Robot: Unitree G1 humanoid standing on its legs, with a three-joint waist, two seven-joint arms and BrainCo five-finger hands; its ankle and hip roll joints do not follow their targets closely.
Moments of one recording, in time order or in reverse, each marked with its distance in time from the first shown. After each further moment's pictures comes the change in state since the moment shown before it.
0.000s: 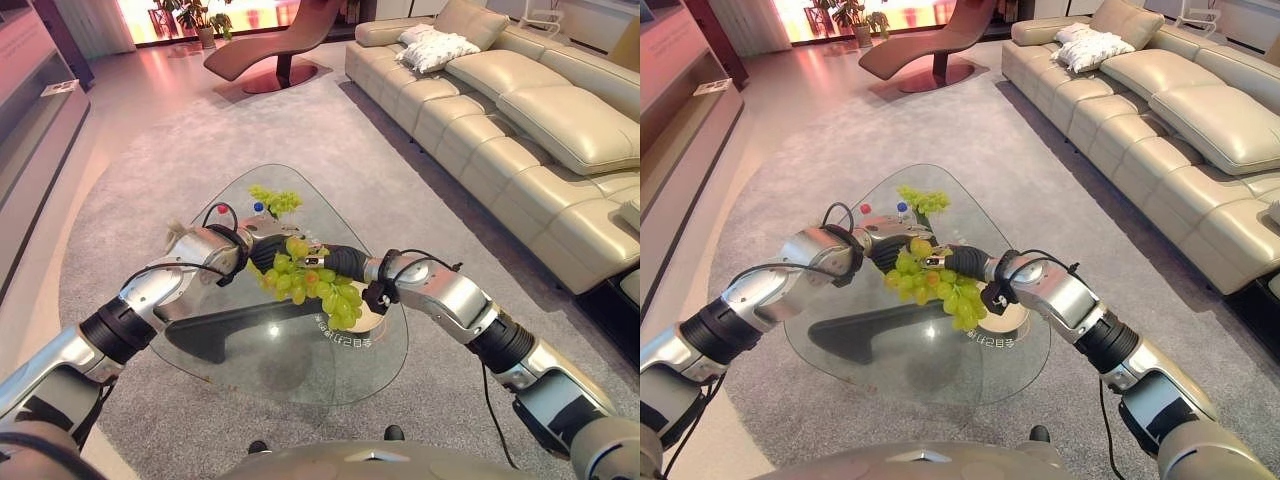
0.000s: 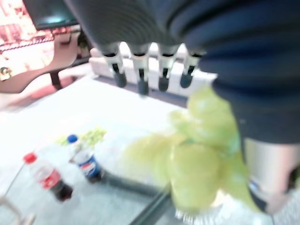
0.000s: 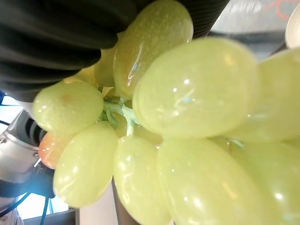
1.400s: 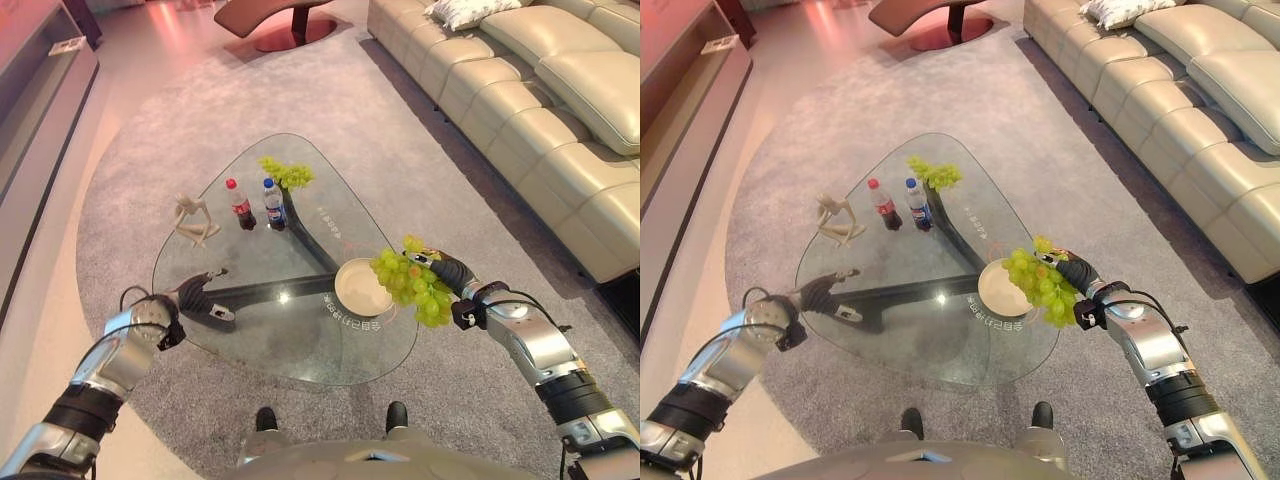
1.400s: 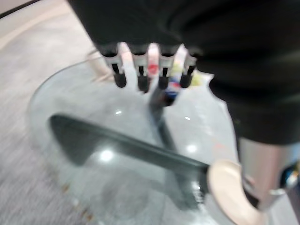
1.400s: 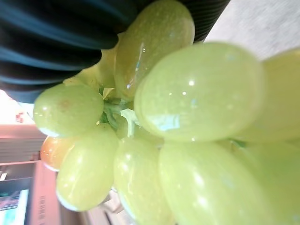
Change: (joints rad) left arm 0.533 -0.152 0.429 0.354 -0.413 0.132 0.403; right arm 0.386 -0.136 -0.435 0.251 -0.185 -0.301 -0.109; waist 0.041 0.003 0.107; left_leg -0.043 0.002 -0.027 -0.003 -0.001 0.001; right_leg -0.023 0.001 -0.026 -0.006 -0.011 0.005
